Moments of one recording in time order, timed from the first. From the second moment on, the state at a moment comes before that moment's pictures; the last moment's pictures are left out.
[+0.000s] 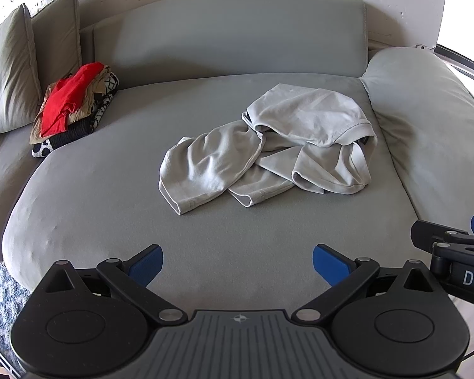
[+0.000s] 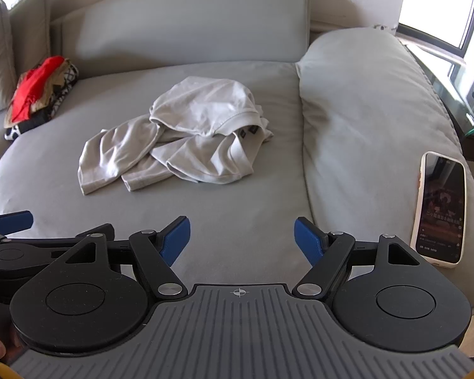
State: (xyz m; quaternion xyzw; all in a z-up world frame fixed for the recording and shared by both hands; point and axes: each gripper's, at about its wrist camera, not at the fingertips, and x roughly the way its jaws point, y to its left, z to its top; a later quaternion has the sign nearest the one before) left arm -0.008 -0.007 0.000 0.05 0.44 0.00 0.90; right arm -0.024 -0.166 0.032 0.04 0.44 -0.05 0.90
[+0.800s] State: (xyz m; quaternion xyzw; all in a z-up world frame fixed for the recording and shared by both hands) left arm -0.006 -0.008 0.002 0.06 0.44 0.00 0.90; right arm -0.022 -0.166 0.033 0.04 0.44 -0.05 0.90
